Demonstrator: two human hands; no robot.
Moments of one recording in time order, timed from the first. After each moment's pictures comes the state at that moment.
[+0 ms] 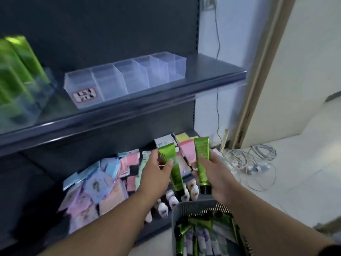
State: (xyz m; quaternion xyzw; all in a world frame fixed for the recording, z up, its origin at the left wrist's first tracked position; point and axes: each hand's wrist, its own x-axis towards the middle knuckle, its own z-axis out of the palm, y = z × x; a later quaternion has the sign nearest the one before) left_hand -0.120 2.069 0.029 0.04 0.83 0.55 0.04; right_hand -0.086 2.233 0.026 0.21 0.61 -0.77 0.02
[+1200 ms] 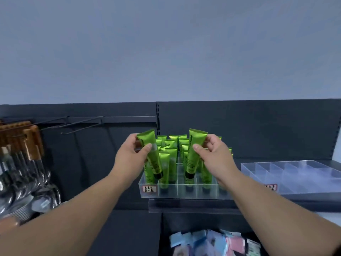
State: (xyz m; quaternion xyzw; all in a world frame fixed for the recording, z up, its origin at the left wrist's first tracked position) left_hand -0.080 1.586 0.333 -0.01 0.77 0.55 -0.31; right_hand -0.140 1.805 0.329 -0.19 0.73 -0.64 -0.13
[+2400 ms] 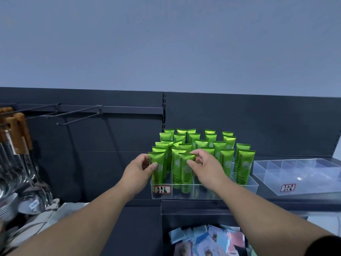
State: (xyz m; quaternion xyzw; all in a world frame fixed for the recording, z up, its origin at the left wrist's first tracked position) left_hand -0.127 1.520 0.264 -0.02 0.84 0.51 -0.18; right_hand -0.165 1.733 0.284 -0.17 0.87 -0.46 -0.09
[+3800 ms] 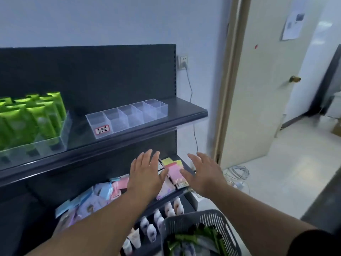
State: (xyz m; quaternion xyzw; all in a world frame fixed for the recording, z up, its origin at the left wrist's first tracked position) left_hand -0.038 2.050 0.157 0.20 0.97 0.09 -0.10; right_hand 0.018 2.225 0.155 0.11 0.97 -0.18 -0.07
